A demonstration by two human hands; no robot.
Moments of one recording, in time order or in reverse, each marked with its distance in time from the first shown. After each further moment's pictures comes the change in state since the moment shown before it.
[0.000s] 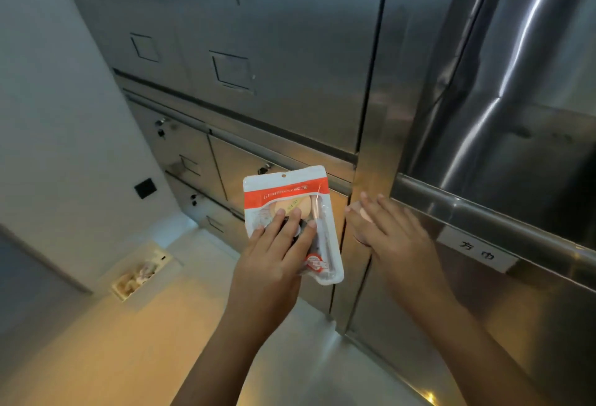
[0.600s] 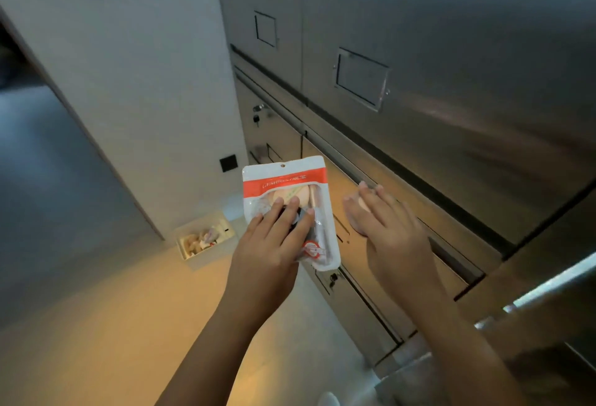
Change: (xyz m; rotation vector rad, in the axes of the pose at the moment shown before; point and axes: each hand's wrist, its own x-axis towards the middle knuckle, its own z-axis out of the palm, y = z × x) left_hand 0.032 -0.151 0.028 0.201 -0.017 -0.339; right_hand 0.161 -0.038 0.150 0.269 -0.075 -0.259
